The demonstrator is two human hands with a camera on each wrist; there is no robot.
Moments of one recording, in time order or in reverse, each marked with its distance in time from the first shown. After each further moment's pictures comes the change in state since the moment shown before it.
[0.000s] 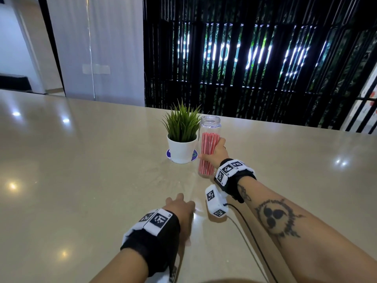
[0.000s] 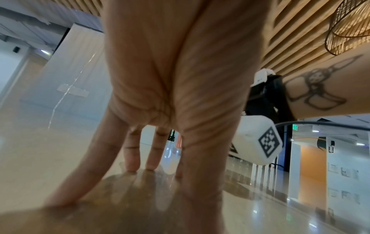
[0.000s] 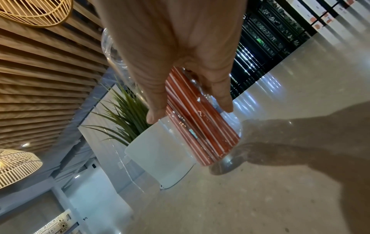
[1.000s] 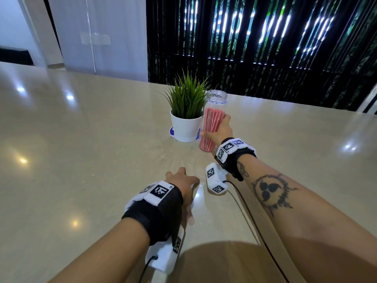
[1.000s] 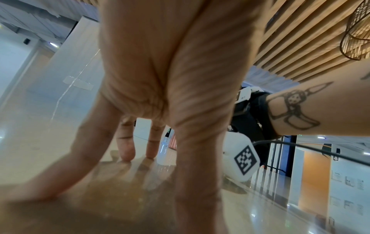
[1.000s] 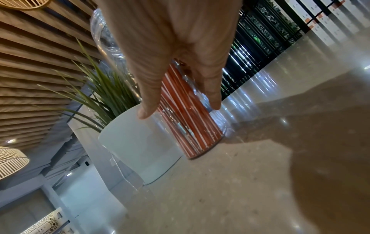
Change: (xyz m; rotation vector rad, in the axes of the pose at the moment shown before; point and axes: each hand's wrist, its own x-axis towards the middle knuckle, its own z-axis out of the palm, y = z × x) left_hand 0.015 -0.006 -0.010 -0.127 -0.058 -0.029; right_hand 0.025 0.019 0.021 0.004 0.045 0.006
